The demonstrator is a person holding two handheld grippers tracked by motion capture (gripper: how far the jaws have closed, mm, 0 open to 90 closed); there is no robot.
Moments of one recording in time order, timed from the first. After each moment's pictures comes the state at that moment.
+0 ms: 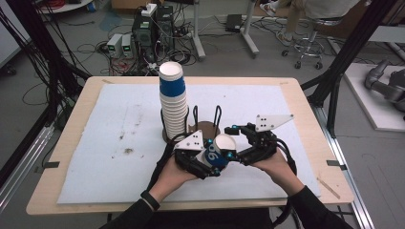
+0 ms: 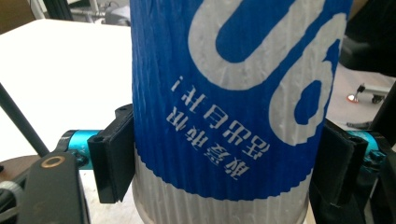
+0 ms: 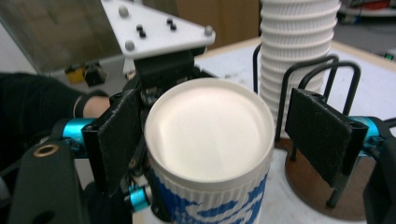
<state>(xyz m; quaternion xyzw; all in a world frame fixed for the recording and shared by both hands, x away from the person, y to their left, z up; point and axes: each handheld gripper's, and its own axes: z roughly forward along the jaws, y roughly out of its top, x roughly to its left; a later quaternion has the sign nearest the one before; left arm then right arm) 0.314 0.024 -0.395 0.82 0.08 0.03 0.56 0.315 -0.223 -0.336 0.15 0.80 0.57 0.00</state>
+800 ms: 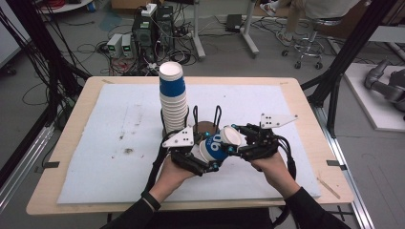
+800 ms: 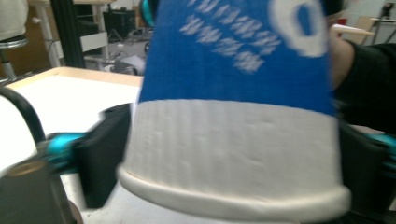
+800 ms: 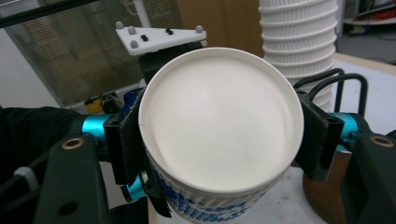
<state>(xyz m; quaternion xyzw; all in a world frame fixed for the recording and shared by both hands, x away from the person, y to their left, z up) 0.315 0.037 -0.391 0.75 0.09 0.03 0.65 0.317 -0.227 -0.341 0.17 0.75 0.63 -0.03</state>
